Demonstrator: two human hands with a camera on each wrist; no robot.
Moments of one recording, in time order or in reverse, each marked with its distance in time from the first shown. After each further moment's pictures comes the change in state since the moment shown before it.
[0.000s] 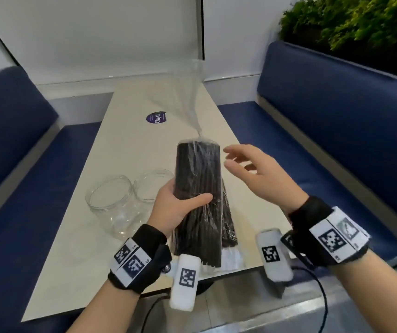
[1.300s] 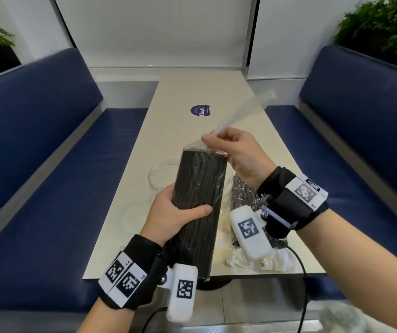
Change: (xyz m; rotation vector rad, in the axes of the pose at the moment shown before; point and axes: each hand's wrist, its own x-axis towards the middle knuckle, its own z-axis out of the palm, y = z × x) left_hand -0.052 -0.004 -0.107 0.087 0.145 -0.075; right_hand 0.074 -0.078 0.118 0.754 -0.144 0.196
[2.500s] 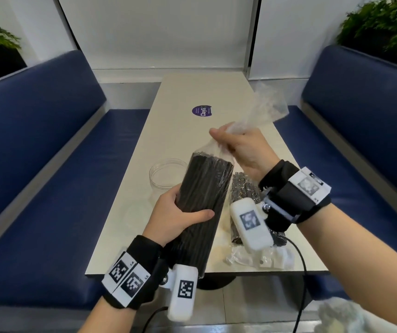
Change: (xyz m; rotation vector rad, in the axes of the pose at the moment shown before) left_hand -0.009 0.001 0.004 0.062 -0.012 -0.018; right_hand -0.001 -0.008 -0.006 0.056 0.109 0.002
